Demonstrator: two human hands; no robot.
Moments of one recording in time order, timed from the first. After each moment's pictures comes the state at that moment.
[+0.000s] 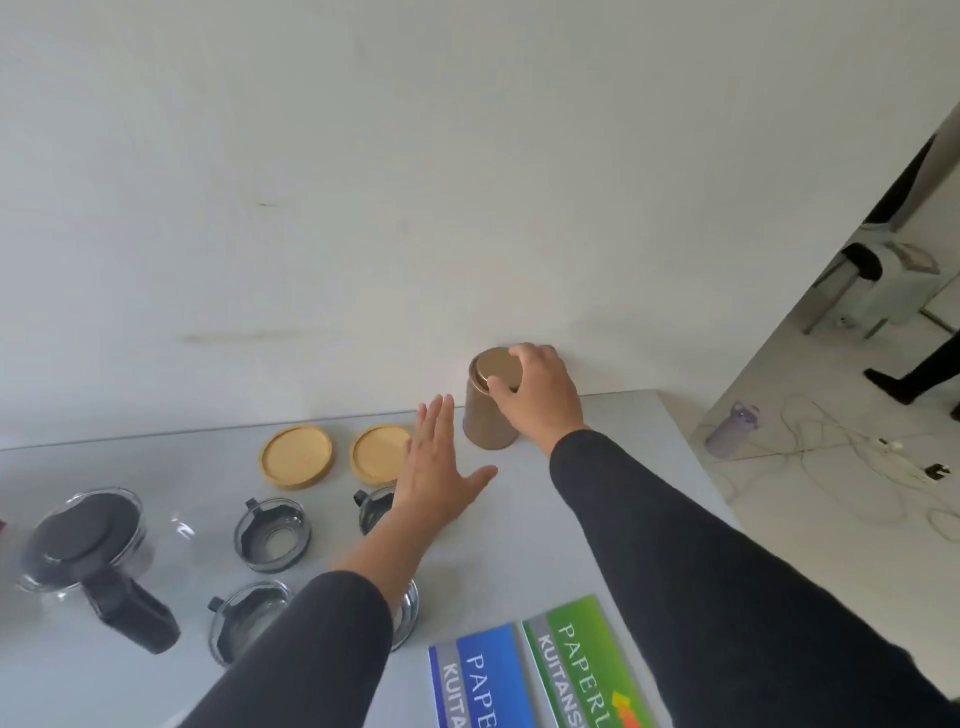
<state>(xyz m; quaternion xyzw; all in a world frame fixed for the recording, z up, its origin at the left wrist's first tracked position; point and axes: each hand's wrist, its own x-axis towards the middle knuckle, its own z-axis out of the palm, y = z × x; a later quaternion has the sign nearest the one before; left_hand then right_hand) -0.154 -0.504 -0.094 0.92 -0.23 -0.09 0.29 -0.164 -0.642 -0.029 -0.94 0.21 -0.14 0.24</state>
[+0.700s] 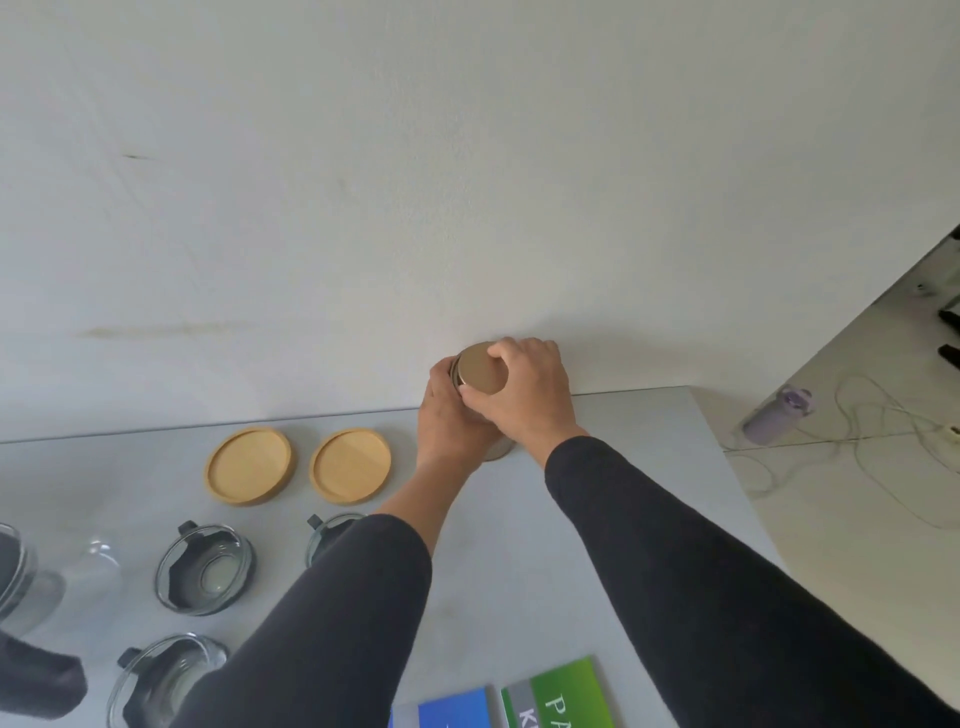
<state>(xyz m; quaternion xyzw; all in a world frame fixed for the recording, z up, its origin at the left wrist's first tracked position) -0.085 -0.602 -0.108 0.87 -0.07 -0.09 0.49 -0.108 -0.691 -0.074 -0.95 0.16 -0.12 0.25</state>
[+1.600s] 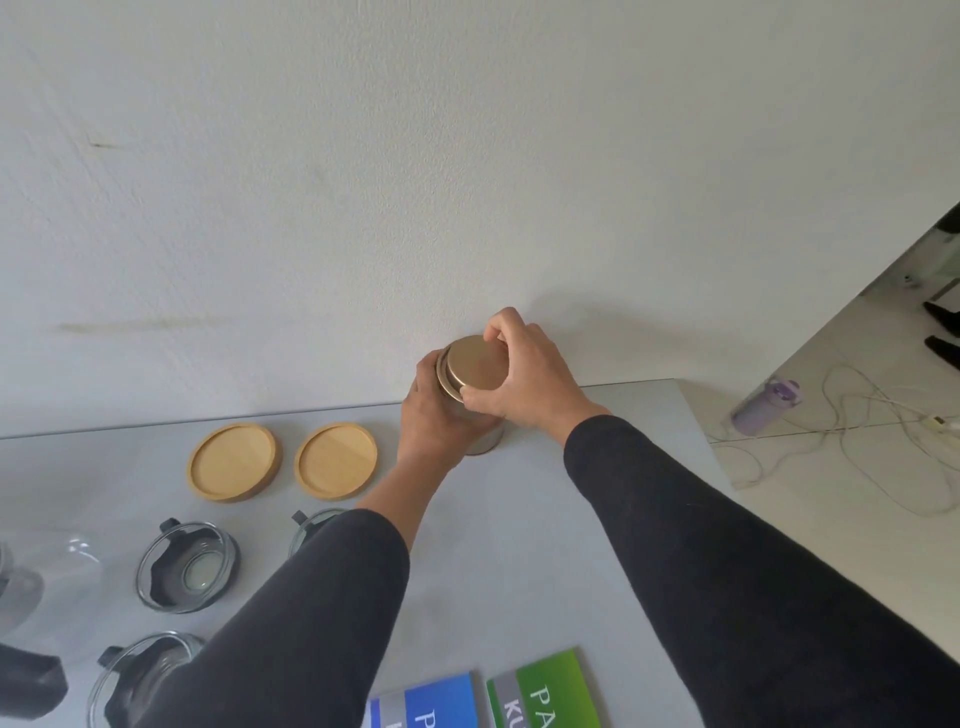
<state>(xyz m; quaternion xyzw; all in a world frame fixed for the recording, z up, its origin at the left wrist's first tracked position) -0.087 -0.598 -0.107 0.86 -0.08 -0.08 0.50 -0.114 -0.715 -0.057 -0.93 0.08 -0.06 0.36</state>
